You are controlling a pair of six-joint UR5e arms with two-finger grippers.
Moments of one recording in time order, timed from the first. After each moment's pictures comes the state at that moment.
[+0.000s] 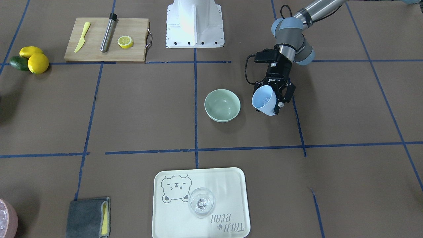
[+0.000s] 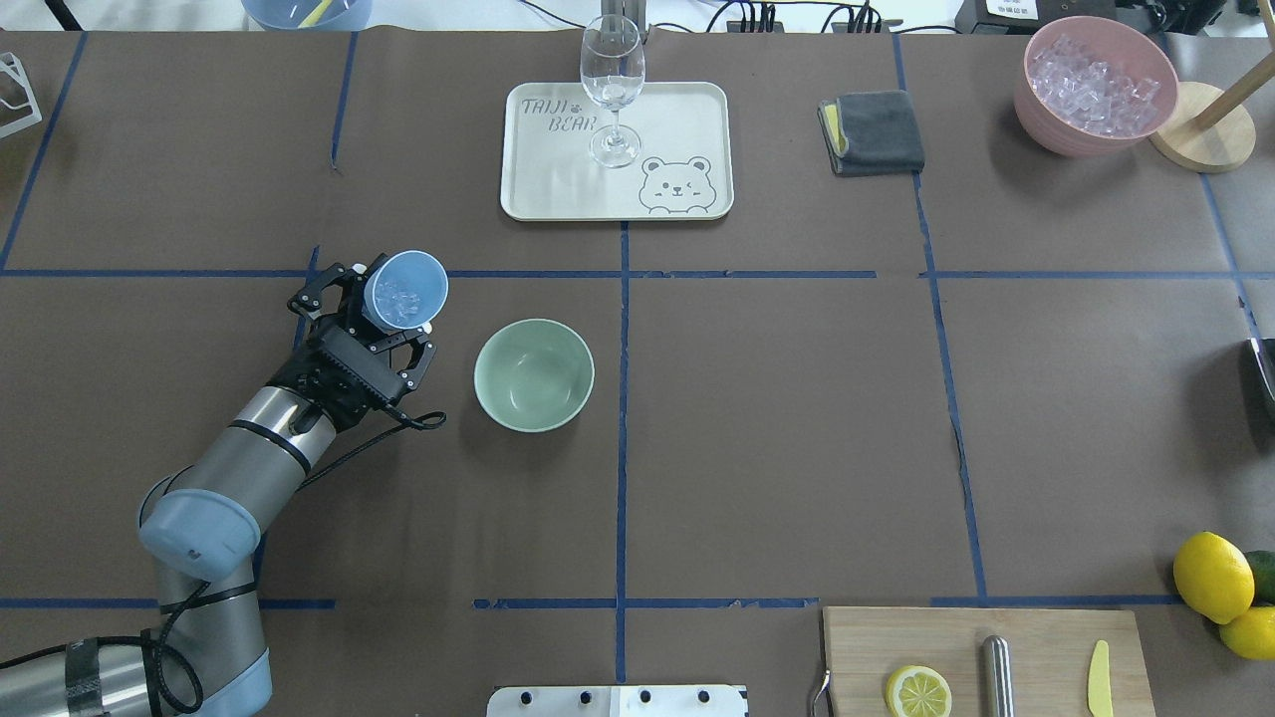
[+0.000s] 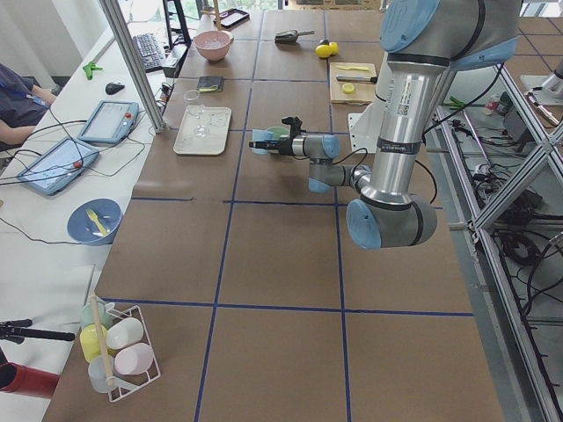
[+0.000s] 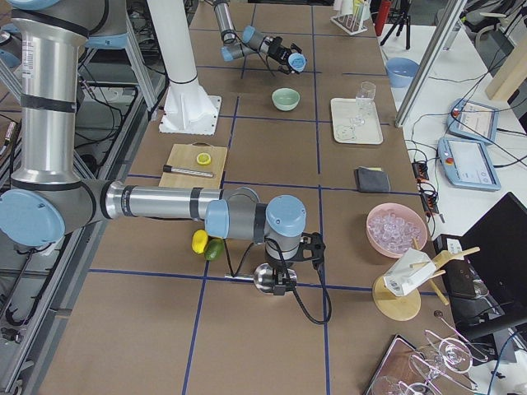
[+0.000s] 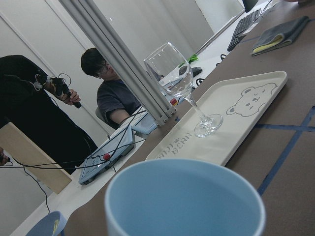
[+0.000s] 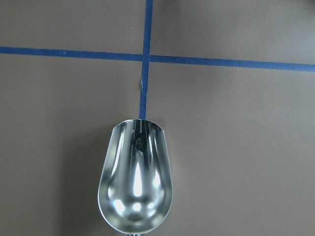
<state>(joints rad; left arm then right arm) -0.34 -1.84 -1.55 -2.93 -0.81 0.01 1.59 -1.69 1.70 -1.62 2.32 -0.08</state>
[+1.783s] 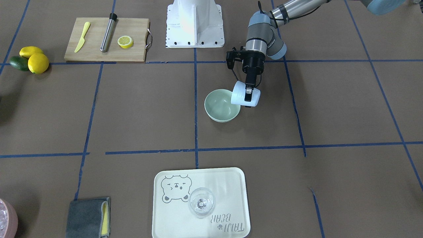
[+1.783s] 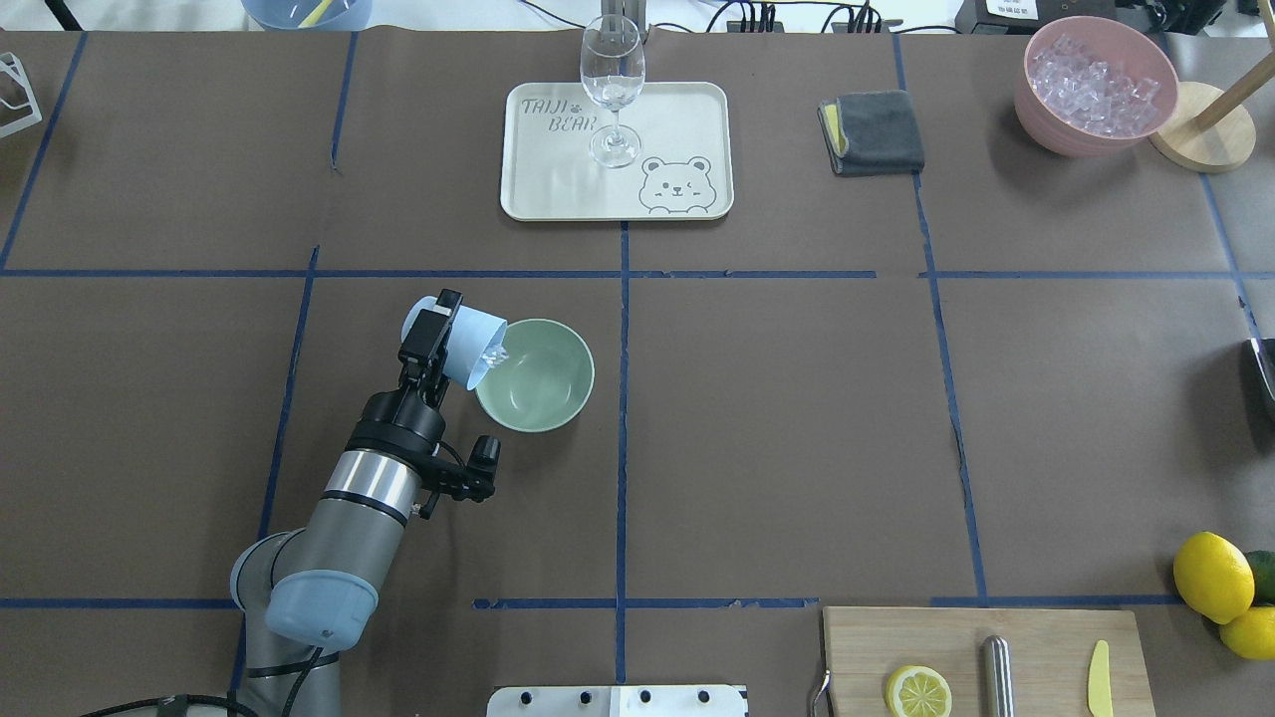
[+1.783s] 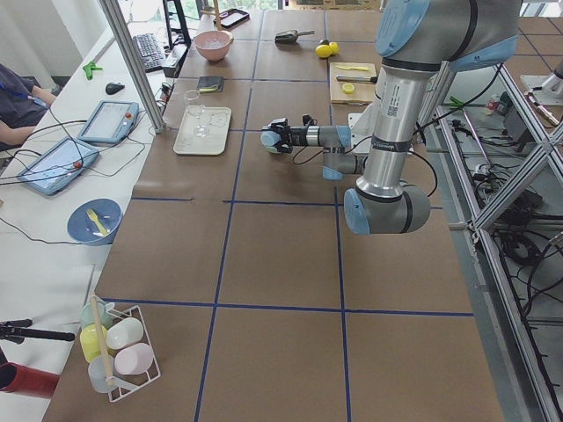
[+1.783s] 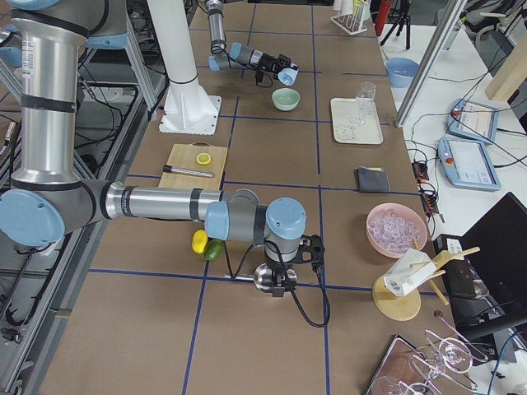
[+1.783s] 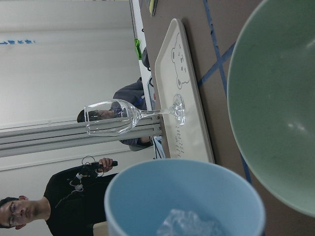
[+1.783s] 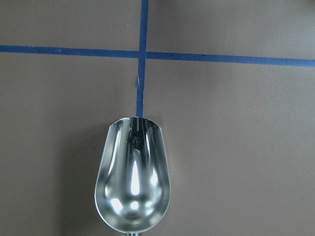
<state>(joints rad) -0.20 -1.97 -1.48 -2.85 -0.49 1.04 1.59 -1.69 1.69 -1.62 2.32 -0.08</state>
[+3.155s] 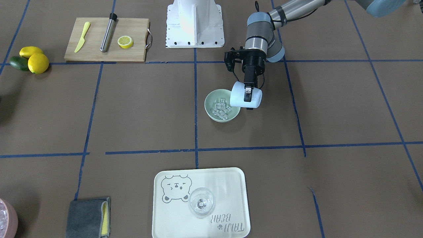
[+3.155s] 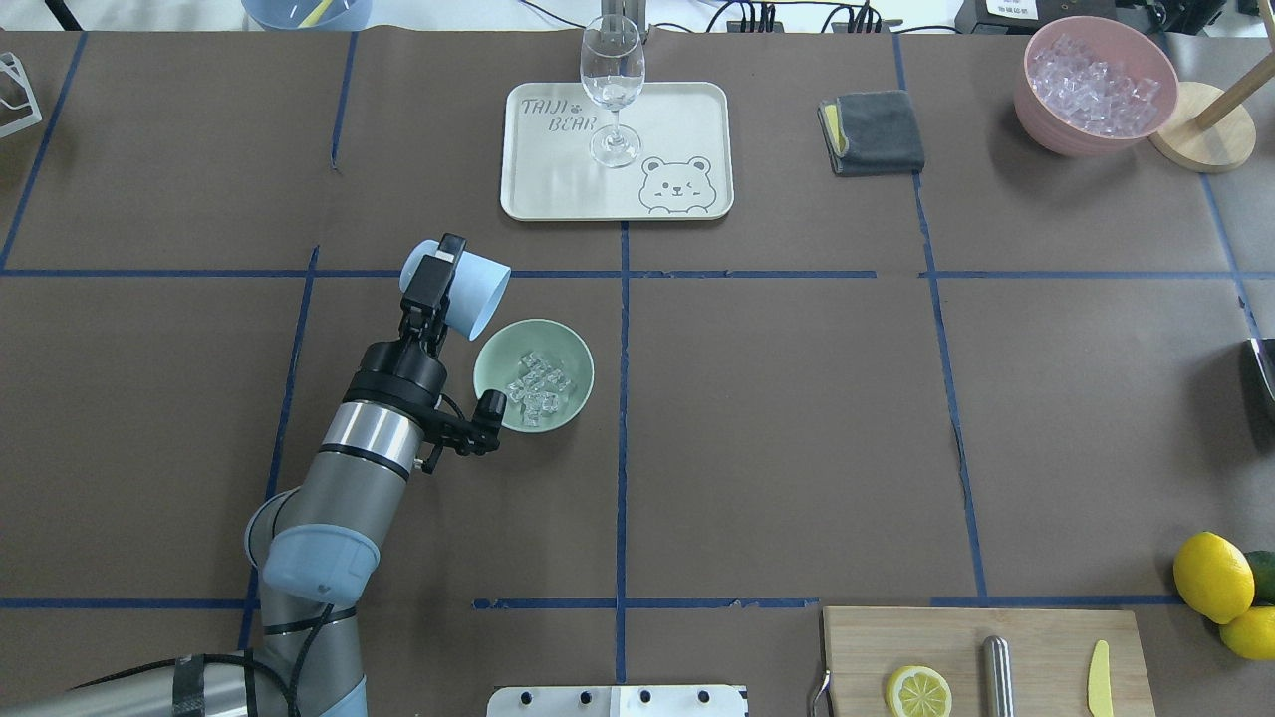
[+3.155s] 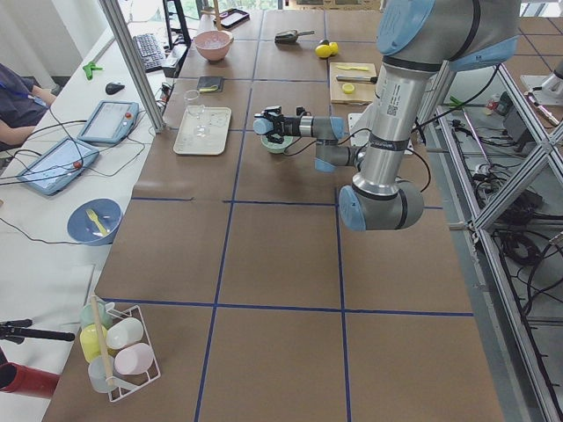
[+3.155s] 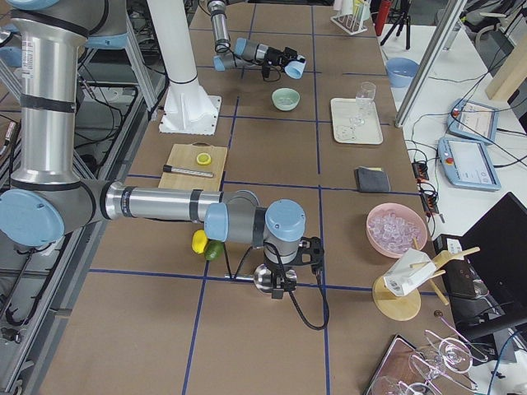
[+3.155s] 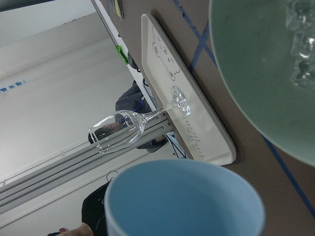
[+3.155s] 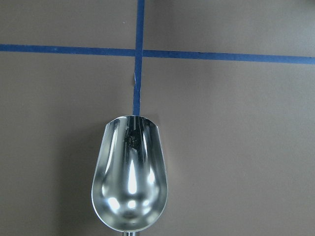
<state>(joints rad) -0.29 -2.00 -1.50 -2.90 -0.54 1.09 1.60 -1.69 1.69 -1.62 2.32 -0.08</state>
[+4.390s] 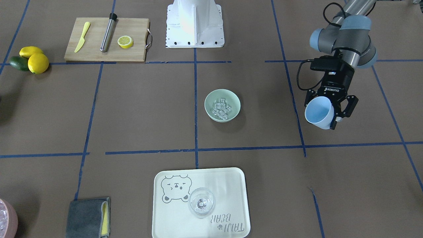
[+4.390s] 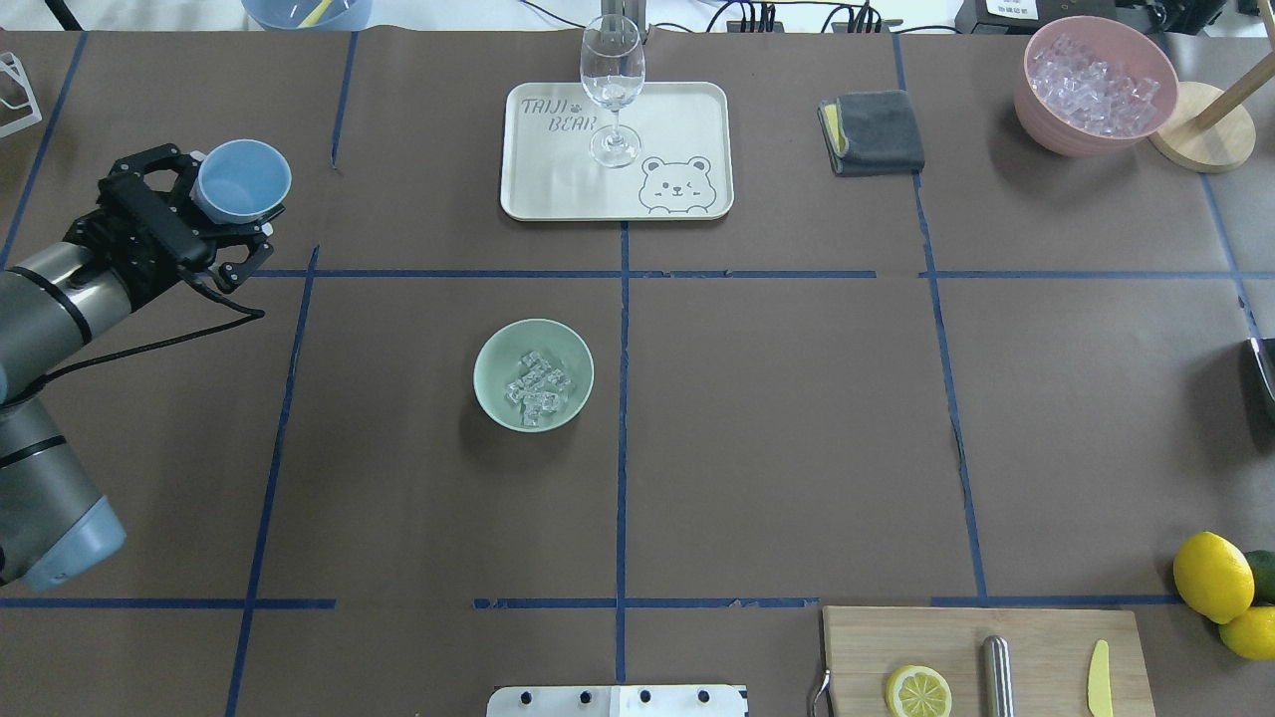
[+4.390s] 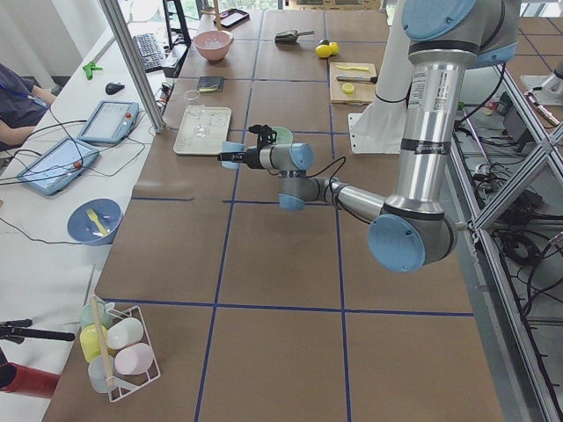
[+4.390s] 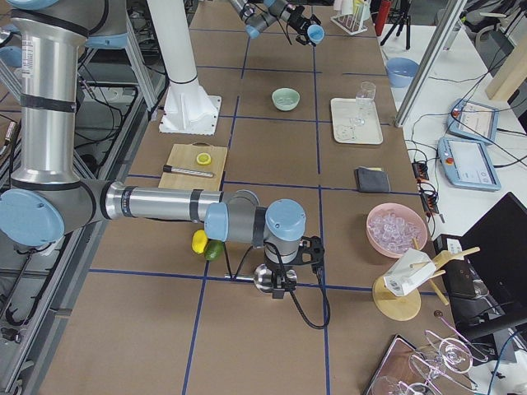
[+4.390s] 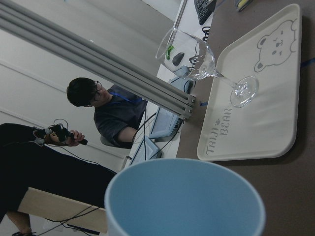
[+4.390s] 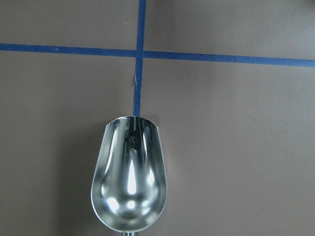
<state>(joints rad) -0.72 -1.64 -1.65 -2.93 -1.30 -0.13 1.60 -1.69 1.69 -1.61 2.32 -0.09</state>
